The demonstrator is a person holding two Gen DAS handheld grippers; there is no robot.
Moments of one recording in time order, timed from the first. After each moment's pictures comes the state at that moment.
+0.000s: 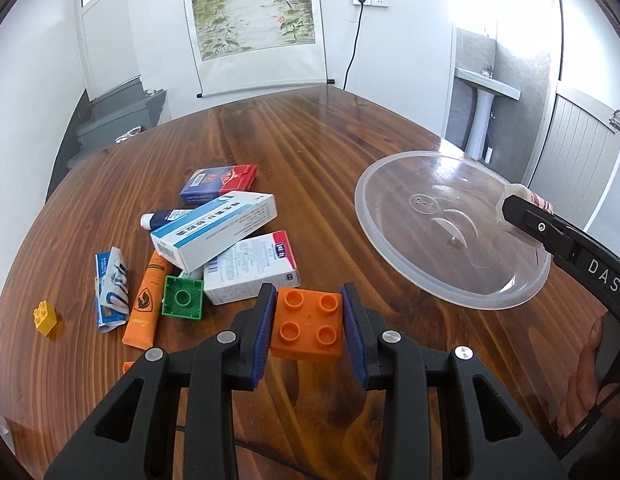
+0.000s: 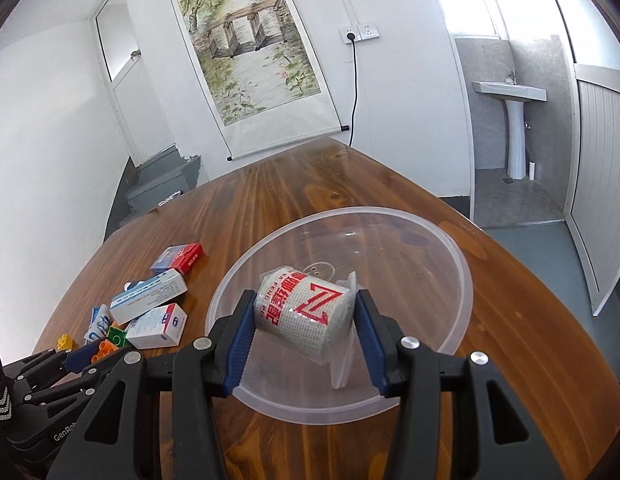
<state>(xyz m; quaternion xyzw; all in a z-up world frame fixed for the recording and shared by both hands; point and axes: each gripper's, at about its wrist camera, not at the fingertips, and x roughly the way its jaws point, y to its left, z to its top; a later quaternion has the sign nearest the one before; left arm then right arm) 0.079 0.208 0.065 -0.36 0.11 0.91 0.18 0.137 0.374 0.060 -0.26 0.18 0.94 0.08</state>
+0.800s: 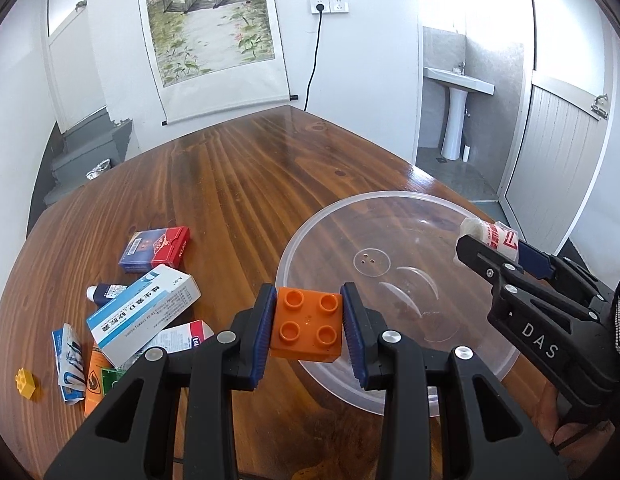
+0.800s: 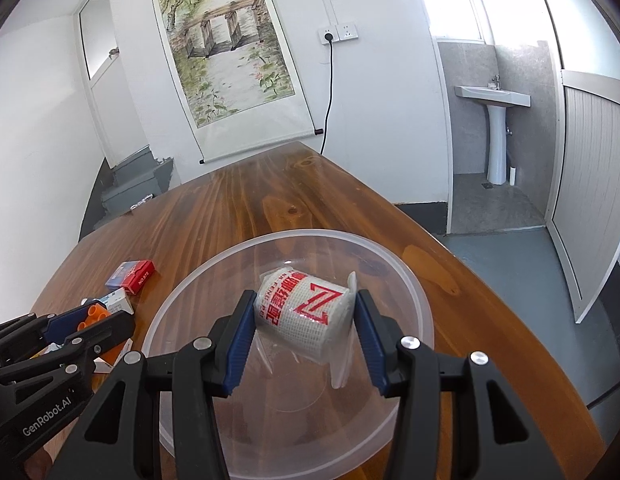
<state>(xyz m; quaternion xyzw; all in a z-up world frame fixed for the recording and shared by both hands) 0.045 0.289 0.080 -0.33 0.14 0.91 0.22 0.107 0.416 0.053 -0.26 0.17 0.94 0.12</state>
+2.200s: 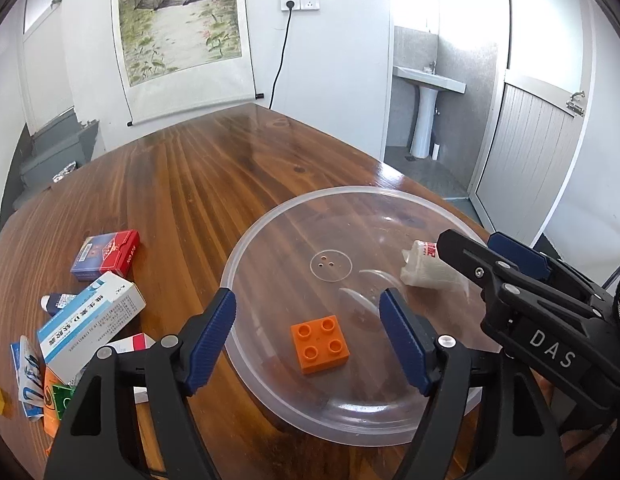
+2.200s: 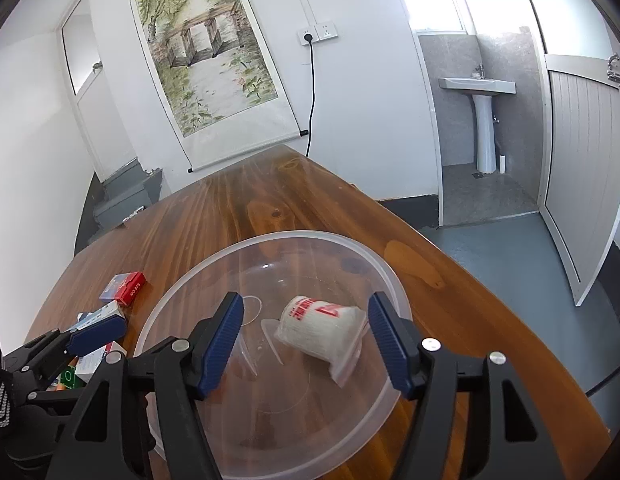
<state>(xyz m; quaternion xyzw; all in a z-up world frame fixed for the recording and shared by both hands) 0.043 0.307 0.065 -0.33 0.12 0.89 0.28 0.114 0.429 0.051 -0.25 0.20 0.94 0.14</state>
